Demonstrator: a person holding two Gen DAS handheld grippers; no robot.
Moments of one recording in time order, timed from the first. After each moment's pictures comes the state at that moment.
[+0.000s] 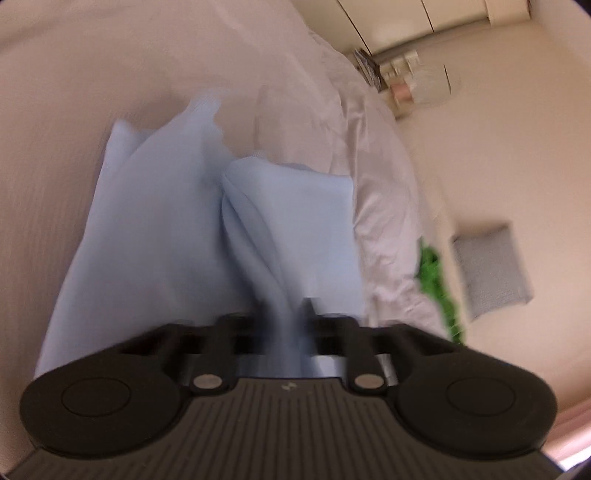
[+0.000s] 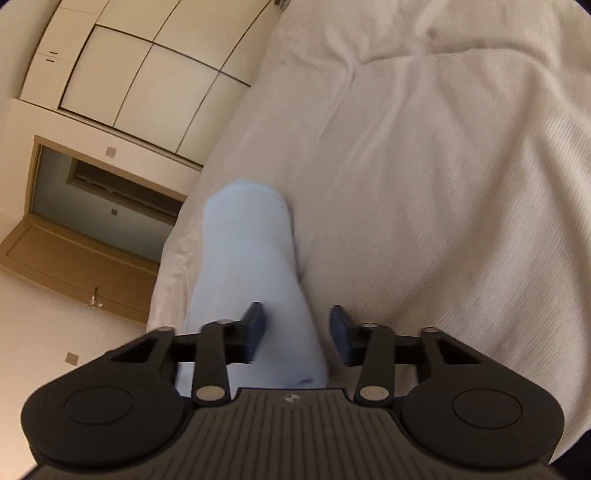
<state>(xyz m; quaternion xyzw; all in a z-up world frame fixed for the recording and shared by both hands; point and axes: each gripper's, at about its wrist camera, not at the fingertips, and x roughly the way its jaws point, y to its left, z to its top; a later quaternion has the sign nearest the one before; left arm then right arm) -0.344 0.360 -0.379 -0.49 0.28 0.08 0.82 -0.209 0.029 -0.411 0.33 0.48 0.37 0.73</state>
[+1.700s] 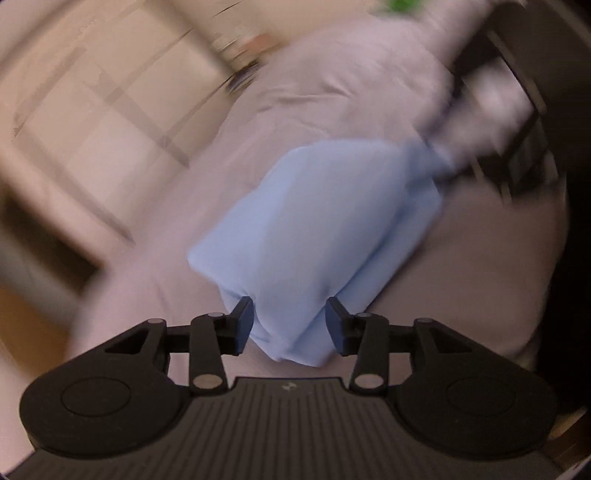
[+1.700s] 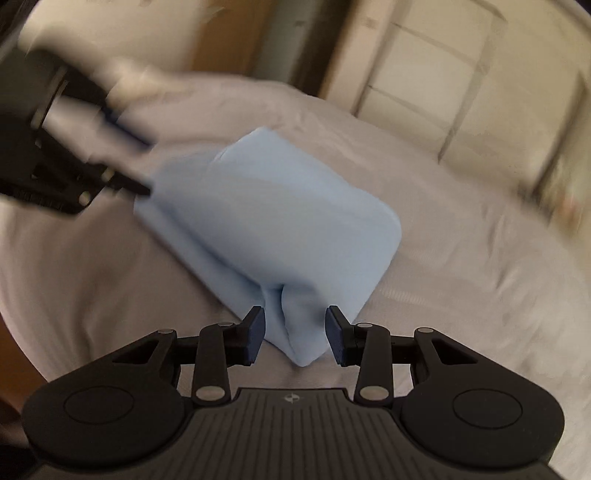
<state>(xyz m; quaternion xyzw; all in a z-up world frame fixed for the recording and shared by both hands) -0.442 0.151 -0.386 0.38 0.35 0.16 0.84 -0.397 0.105 -0.355 -0.36 0.15 0.50 0.77</state>
